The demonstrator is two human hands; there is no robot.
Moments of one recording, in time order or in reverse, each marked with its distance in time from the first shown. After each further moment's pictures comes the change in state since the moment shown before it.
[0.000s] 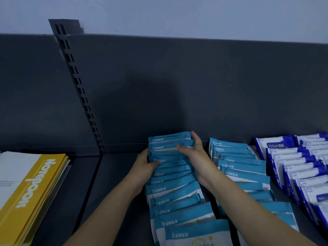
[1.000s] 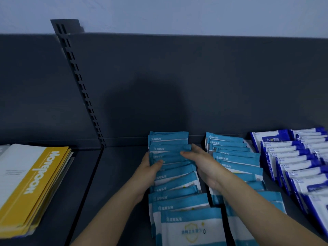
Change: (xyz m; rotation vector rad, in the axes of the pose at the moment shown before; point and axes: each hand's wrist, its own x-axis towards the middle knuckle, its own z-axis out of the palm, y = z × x) left_hand -0.045 -0.001 0.024 -0.039 -0.022 -0.038; right_hand -0.033 0.004 -0.025 0.010 -0.205 0.089
